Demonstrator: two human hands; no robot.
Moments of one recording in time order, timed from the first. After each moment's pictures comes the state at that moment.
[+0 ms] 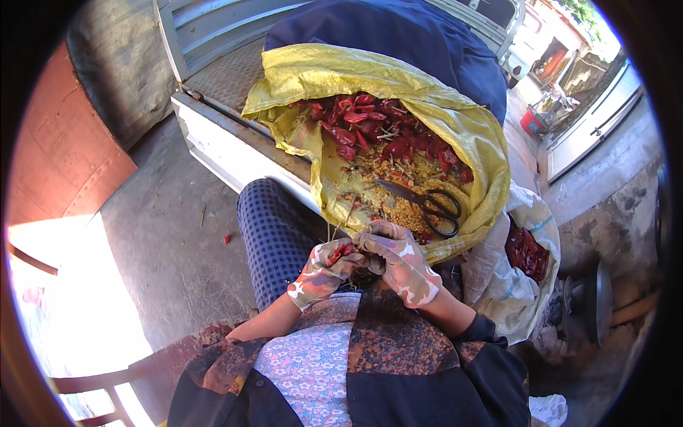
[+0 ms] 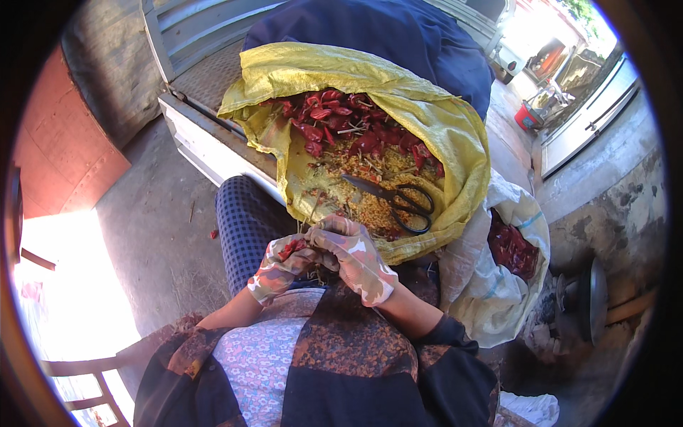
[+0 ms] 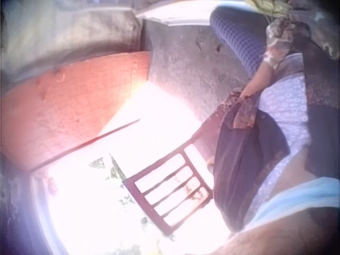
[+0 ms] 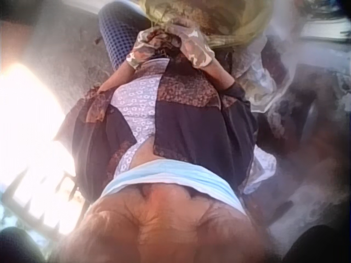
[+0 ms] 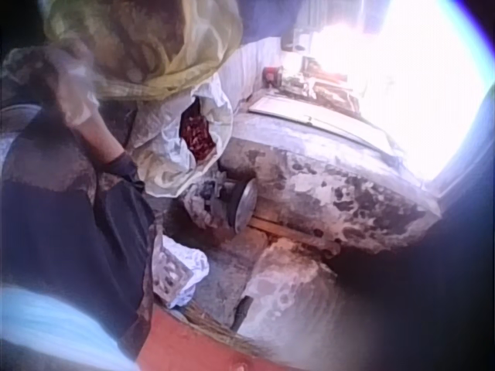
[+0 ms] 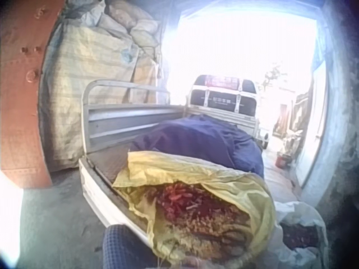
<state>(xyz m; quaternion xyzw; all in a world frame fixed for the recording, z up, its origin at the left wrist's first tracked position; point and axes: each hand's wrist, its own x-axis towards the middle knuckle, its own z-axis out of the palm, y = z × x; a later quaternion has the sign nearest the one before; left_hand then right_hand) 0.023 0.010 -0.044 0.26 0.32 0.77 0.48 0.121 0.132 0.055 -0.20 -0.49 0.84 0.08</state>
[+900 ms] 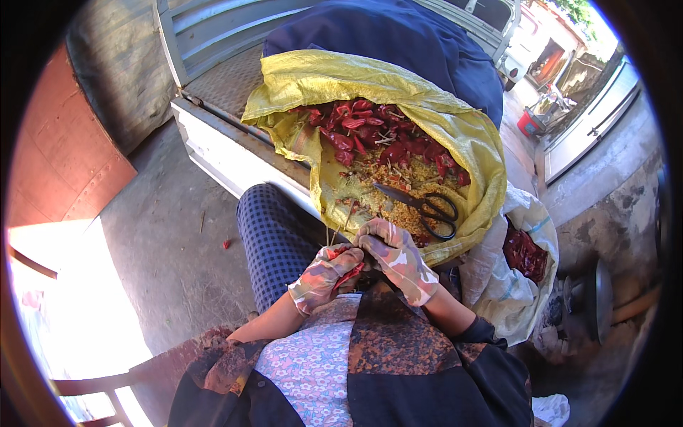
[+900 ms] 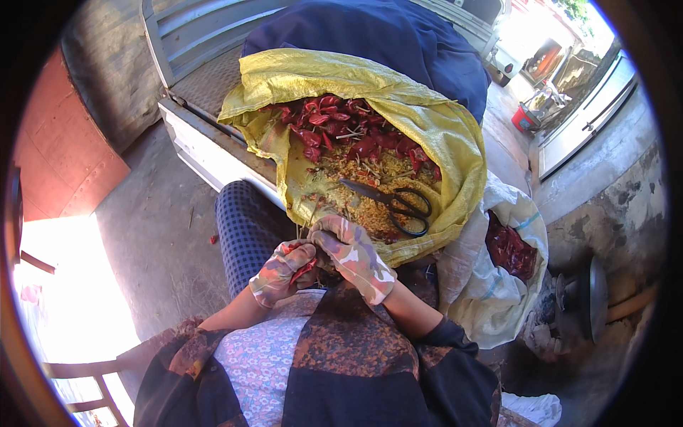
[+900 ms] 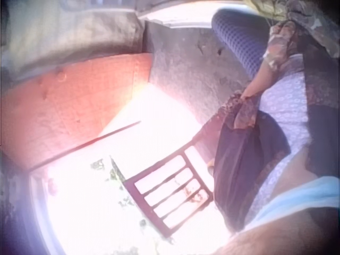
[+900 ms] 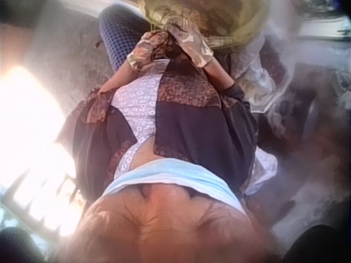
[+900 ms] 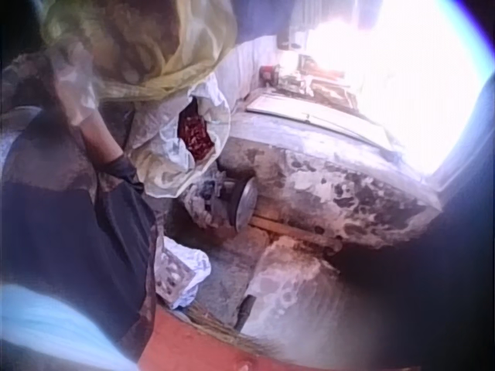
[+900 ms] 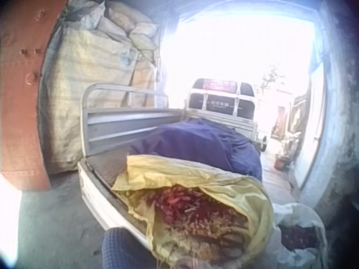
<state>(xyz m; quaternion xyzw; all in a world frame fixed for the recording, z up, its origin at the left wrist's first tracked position) 0.029 0.011 -0.013 0.14 0.31 0.73 0.59 0.120 0.142 0.051 -0.18 -0.69 0.70 0.09</state>
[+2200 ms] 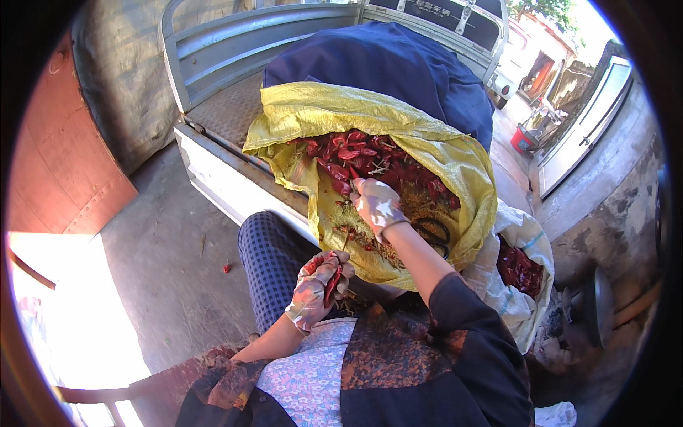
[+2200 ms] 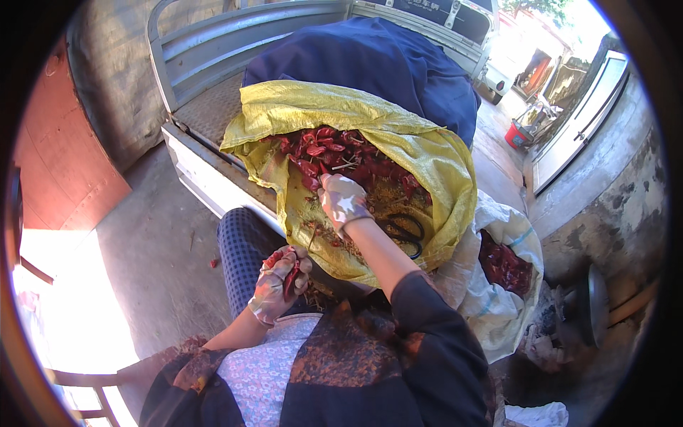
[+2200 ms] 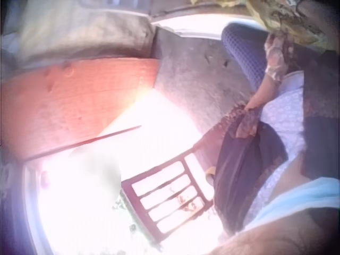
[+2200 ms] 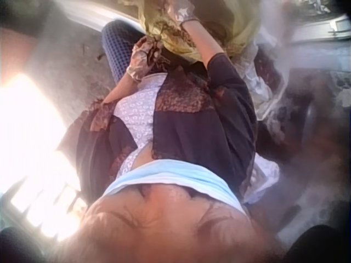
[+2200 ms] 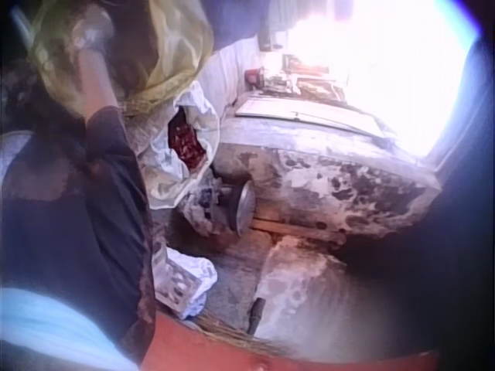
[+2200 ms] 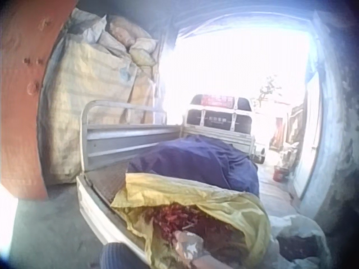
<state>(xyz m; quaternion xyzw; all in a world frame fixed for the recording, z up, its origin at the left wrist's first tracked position) 0.022 0.015 -0.015 0.09 0.29 0.83 0.48 -0.007 0.238 0.023 -0.16 -0.98 0.02 0.13</state>
